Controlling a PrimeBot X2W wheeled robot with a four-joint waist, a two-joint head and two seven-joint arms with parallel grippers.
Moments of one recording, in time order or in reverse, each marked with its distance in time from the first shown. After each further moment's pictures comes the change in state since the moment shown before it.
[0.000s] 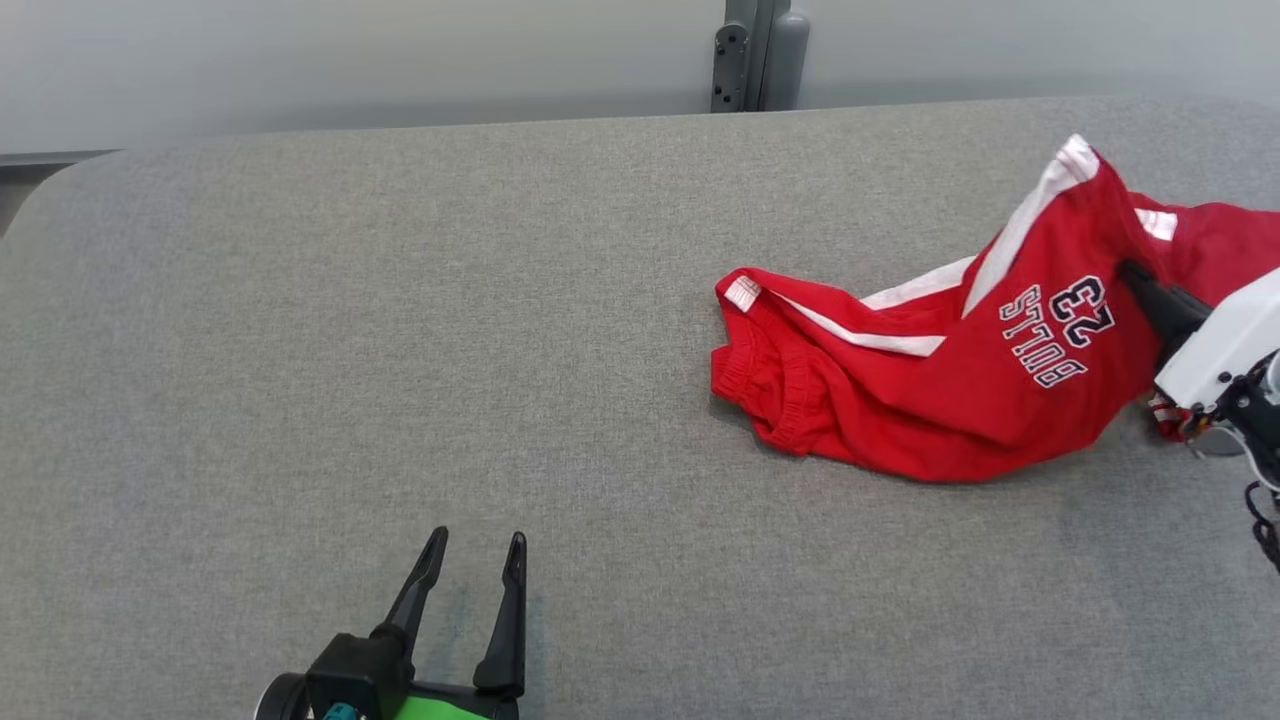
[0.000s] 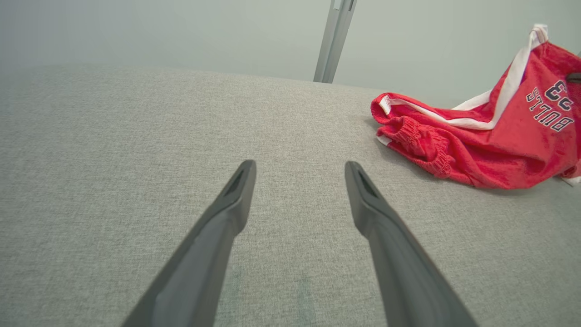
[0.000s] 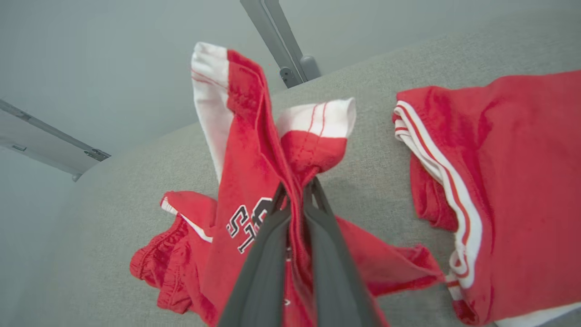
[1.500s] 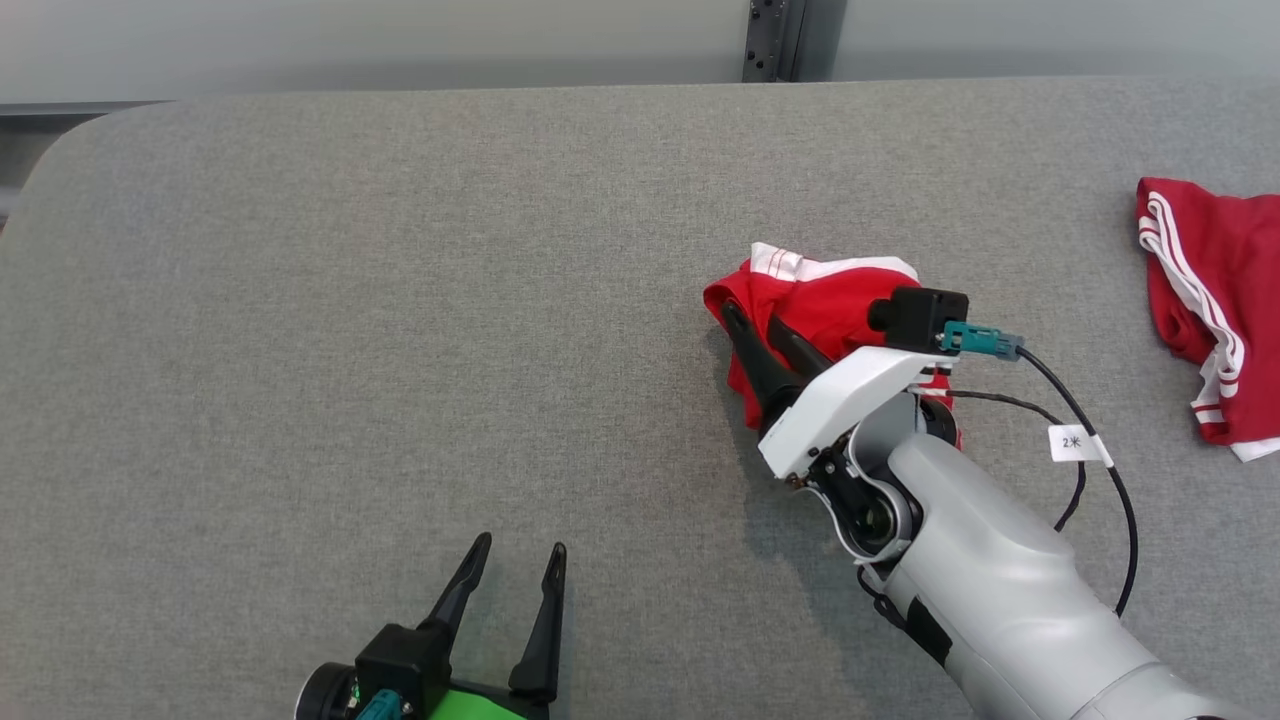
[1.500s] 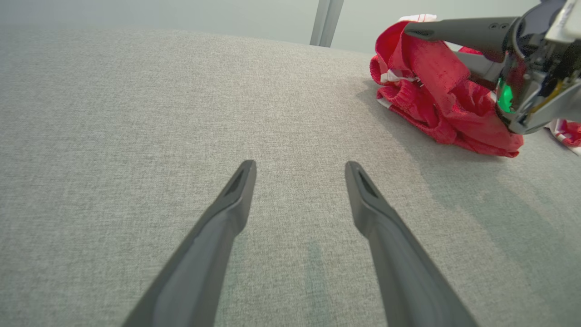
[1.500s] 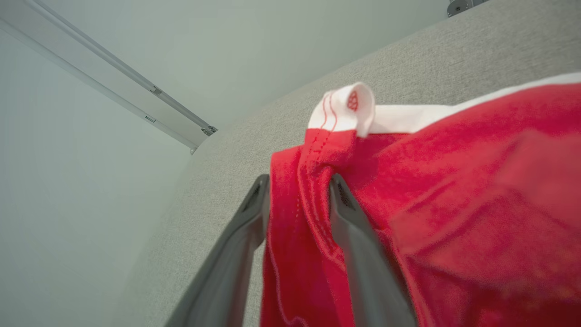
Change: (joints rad) left arm -0.030 -0.088 0.026 0.129 0.079 -0.109 0.000; right arm -0.183 0.429 0.502 0.327 0.094 0.000 -0.525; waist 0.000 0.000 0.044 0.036
